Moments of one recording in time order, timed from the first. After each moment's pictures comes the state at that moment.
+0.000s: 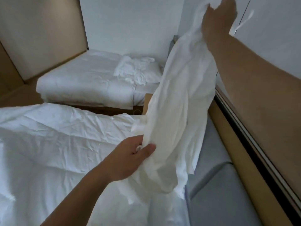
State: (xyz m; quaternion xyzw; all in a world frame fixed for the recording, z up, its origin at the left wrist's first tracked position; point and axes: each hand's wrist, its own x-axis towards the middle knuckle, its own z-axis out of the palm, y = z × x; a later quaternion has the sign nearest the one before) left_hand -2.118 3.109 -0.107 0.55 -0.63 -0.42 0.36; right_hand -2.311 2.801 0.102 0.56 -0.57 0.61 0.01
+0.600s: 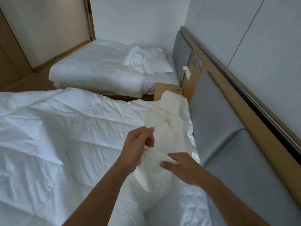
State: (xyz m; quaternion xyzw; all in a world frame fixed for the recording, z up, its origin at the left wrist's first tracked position) left_hand -2.021 3.254 -0.155 0.48 -0.45 -0.49 0.57; right_hand -2.224 3.218 -0.191 0.78 -0.48 0.12 -0.38
